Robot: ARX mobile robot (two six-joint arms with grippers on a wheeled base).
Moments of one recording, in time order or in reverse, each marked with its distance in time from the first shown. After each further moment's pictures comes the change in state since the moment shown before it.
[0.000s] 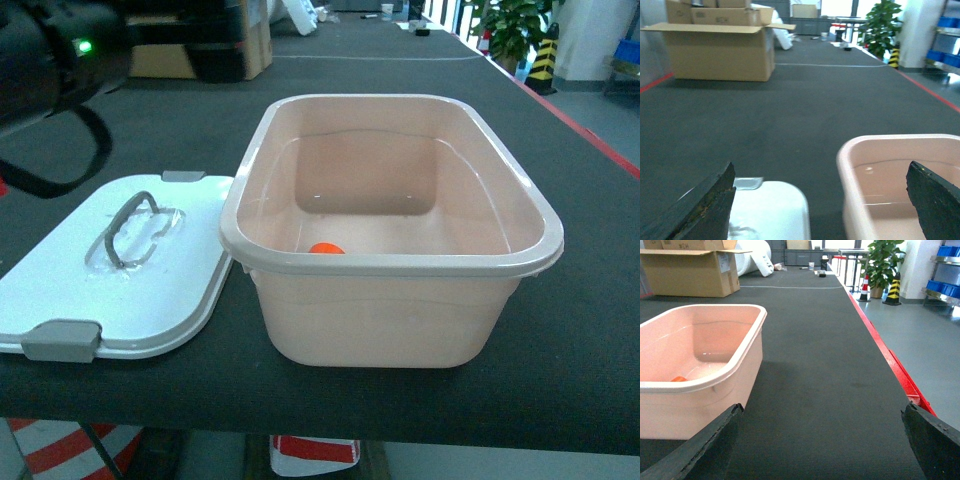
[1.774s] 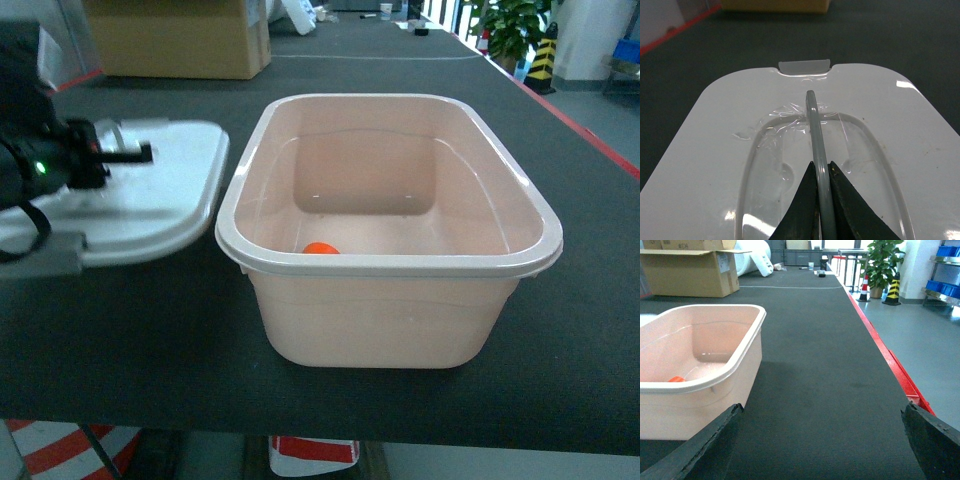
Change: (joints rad) left arm 0.265 0.255 0.121 -0.095 0.071 0.022; right arm 0.000 0.000 0.000 0.000 0.000 0.000
